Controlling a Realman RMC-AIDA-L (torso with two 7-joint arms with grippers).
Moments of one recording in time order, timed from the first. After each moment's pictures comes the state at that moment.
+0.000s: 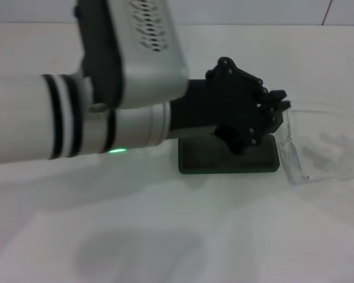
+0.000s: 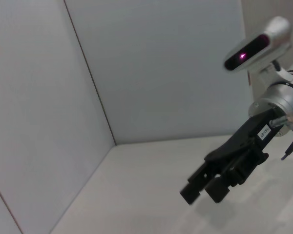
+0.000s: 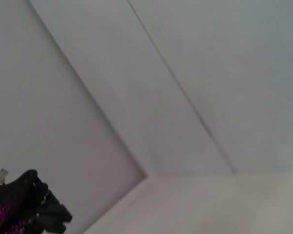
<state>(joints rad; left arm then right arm) -0.17 -2.09 1.81 1.85 1.99 1.03 -1.98 0.31 2.00 -0.41 -0.78 -1.84 -1.85 1.65</state>
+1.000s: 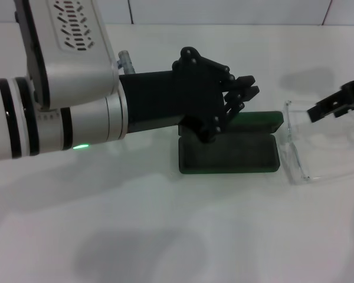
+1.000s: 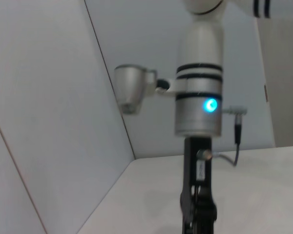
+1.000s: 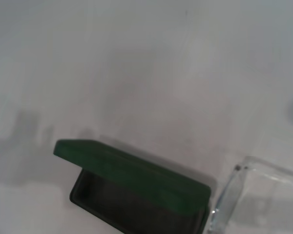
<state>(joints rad) -0.12 -2.09 1.70 1.76 1.81 1.06 -1.76 0.77 2.00 -0.84 -1.21 -2.55 -1.81 2.64</state>
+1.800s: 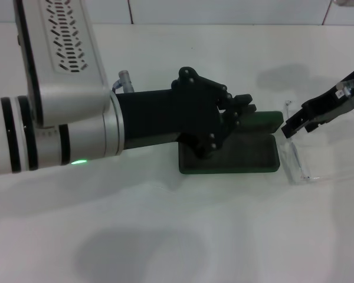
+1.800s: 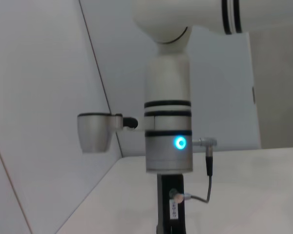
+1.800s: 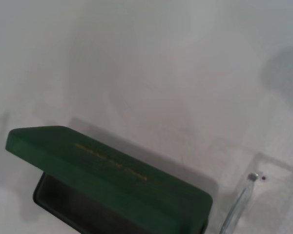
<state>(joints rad) -0.10 -2.09 1.69 1.69 1.73 1.08 -1.68 0.91 2.01 -0.94 -0.87 -2.65 -1.59 2.63</state>
